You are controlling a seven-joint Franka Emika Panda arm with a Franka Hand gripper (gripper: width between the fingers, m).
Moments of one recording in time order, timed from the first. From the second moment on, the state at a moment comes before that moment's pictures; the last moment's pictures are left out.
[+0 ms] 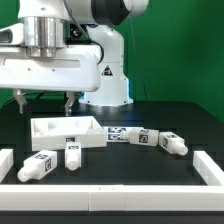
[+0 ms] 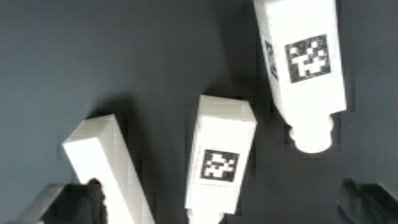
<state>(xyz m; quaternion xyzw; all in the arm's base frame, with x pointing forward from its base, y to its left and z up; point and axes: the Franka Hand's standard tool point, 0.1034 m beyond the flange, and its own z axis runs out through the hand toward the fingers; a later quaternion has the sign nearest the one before) 0.504 -0.146 0.095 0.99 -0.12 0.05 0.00</state>
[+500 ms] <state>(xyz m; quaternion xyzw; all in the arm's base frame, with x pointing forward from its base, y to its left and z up) 0.425 -0.197 0.085 1.00 -0.03 0.05 0.01</state>
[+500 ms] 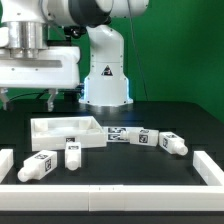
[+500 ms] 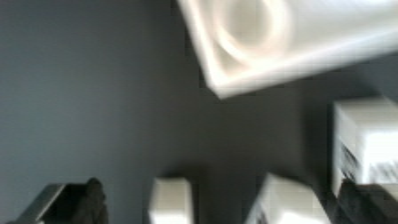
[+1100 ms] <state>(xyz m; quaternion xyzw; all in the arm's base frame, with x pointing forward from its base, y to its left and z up) 0.391 -0.196 0.064 1.00 -0.03 0.02 -0.01</state>
